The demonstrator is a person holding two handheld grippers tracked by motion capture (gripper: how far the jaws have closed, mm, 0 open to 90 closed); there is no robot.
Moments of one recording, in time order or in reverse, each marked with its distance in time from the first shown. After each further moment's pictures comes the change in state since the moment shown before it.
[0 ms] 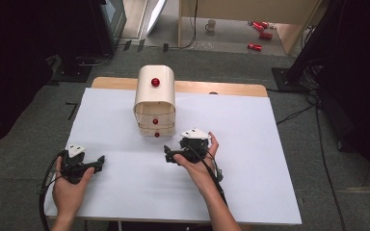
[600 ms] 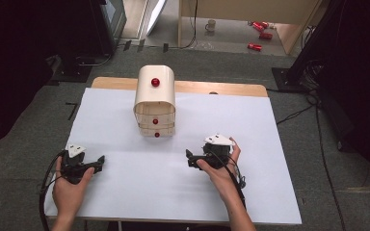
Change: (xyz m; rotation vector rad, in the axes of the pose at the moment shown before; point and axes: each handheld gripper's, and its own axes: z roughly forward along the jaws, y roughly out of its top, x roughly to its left) left arm 0.000 0.000 0.000 0.000 0.001 0.002; right arm -0.048 -0.024 -0.035 0.009 -0.063 0.011
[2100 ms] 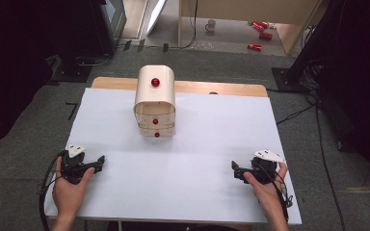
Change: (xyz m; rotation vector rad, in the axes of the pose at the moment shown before) left arm 0.000 0.000 0.000 0.000 0.001 0.001; right arm -0.107 -0.060 -0.067 0.036 -0.179 0.090
